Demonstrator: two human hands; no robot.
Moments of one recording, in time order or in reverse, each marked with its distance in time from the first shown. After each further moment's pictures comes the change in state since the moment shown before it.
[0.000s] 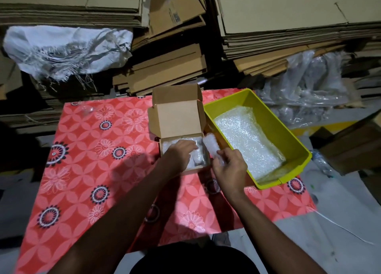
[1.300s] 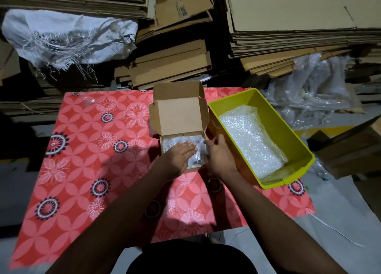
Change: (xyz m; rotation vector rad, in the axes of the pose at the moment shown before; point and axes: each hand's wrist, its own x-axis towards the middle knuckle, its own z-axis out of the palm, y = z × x) left_hand -0.030 -0.034 0.023 0.096 -0.034 0.172; right_hand 0.038 0.002 0.047 -0.499 -0.643 -0.150
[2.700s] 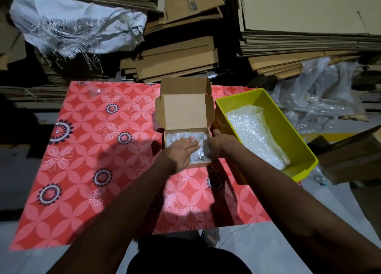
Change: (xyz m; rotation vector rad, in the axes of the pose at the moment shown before) left_hand 0.003 0.004 0.000 0.052 -0.075 -0.118; right_hand 0.053 -0.005 -0.033 -0.414 -0.522 -0.116
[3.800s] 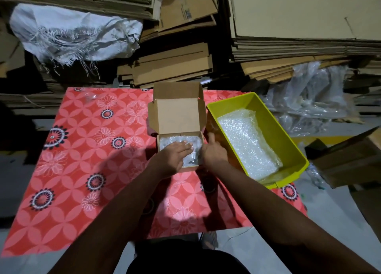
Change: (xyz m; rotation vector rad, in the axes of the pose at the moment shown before) left_hand -0.001 0.002 -0.004 -0.050 0.019 0.030; right_hand -0.021 -0.020 0.033 0.197 0.351 0.176
